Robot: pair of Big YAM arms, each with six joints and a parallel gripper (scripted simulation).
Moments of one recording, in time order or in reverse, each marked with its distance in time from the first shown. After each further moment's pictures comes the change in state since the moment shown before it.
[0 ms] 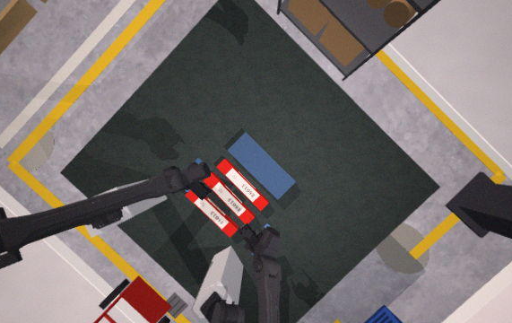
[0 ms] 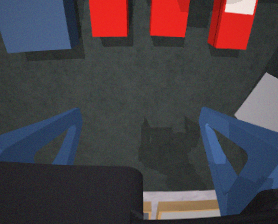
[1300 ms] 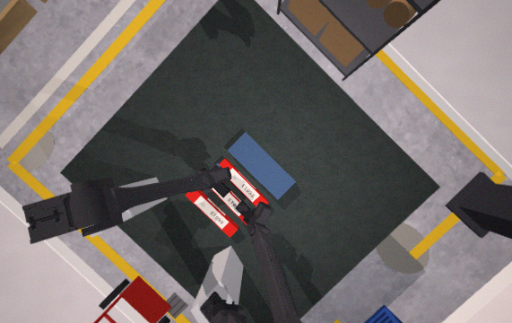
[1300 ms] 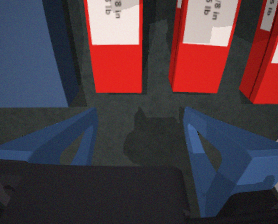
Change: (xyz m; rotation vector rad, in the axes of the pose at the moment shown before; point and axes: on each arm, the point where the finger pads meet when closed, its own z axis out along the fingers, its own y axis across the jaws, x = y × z) left arm -0.057 0.027 0.128 -0.005 0.000 0.009; right arm -0.060 -0.021 0.136 -0.003 0.003 -0.038
